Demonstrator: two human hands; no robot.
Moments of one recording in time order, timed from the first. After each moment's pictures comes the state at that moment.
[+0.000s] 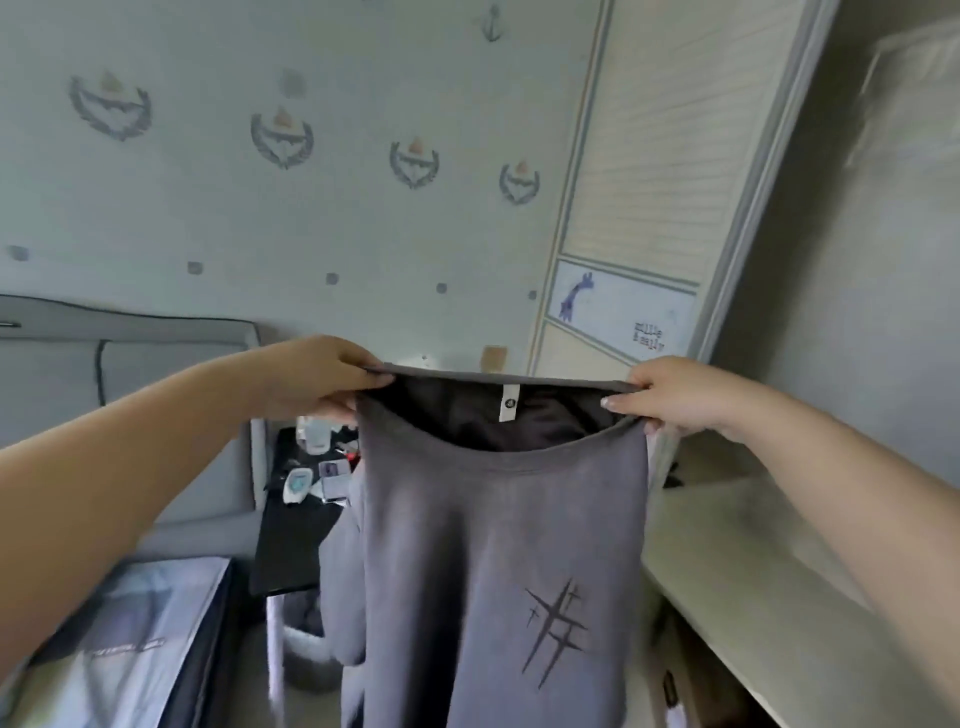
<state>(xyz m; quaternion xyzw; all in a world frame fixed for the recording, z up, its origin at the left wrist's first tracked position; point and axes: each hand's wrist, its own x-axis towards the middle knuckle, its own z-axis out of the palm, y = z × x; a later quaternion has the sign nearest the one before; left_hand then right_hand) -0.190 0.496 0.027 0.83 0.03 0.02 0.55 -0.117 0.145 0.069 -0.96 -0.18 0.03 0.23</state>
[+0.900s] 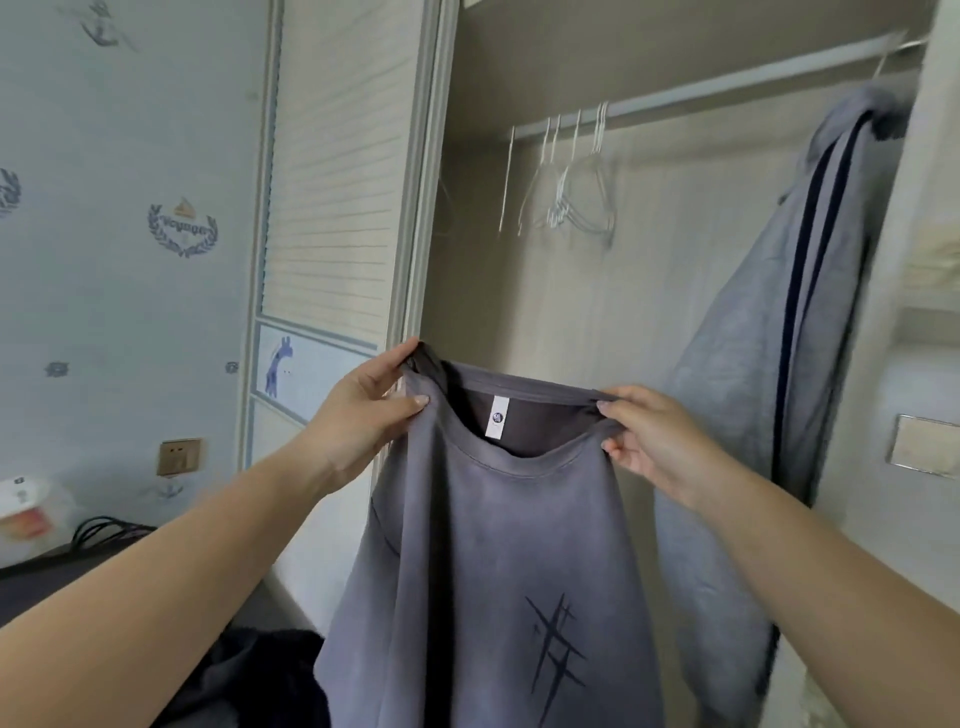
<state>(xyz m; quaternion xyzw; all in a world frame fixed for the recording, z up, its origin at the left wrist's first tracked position) 0.067 0.052 0.061 0.52 -0.32 0.05 0.79 -0.014 -0.213 0.098 -0.71 0.00 -0.18 0.68</state>
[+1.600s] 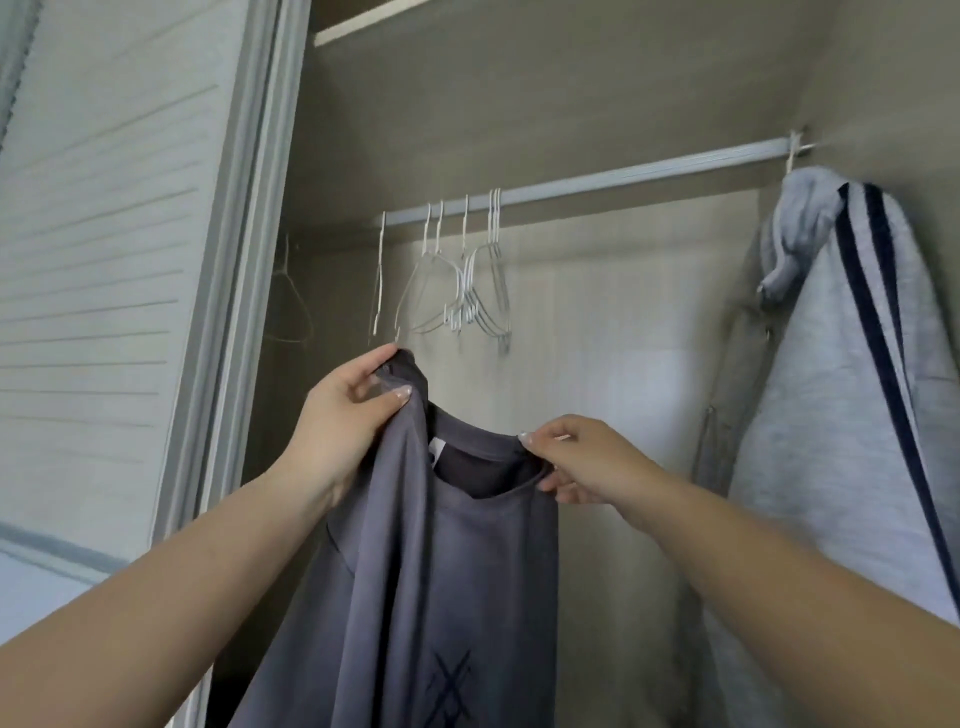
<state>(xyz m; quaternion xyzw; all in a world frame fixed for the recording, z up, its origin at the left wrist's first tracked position) 0.338 -0.091 0.197 0.48 -0.41 0.15 0.76 0.198 -0.282 0.201 -0.84 0.07 -0.30 0.45</state>
